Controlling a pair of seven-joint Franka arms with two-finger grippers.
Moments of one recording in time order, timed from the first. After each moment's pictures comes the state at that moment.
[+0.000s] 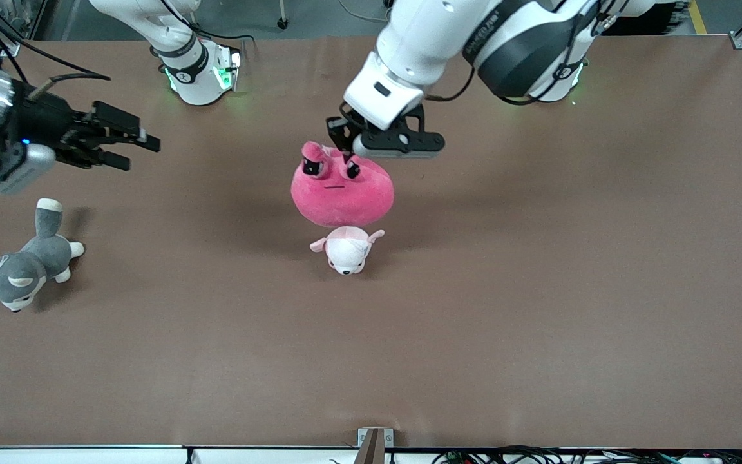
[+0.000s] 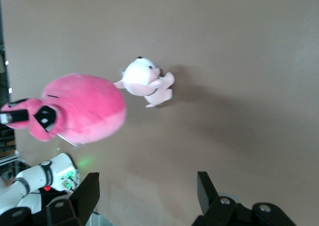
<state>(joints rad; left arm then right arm) -0.39 0.39 -0.55 -1.30 -0.01 2.02 -1.09 0.04 0.01 0.03 -1.59 0.58 1.52 -0.06</state>
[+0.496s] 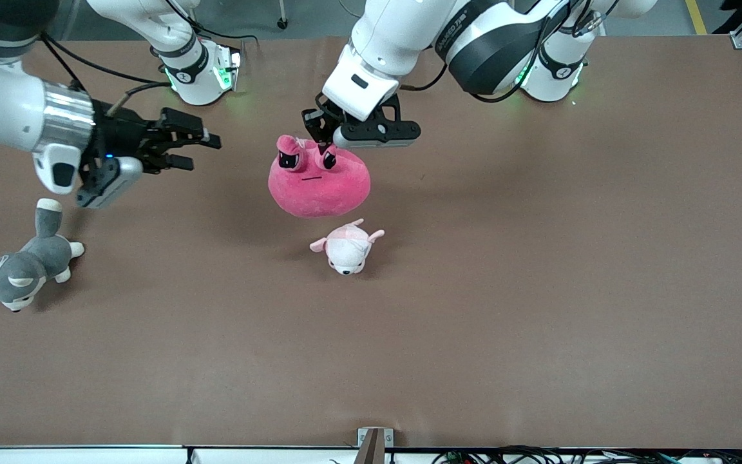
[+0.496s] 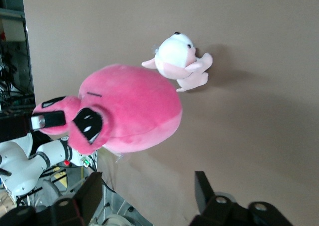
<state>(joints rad) -0.42 0.42 -0.55 -1.29 -0.01 2.06 -1.18 0.17 0.07 0.03 -1.59 0.64 1.52 -0.06</state>
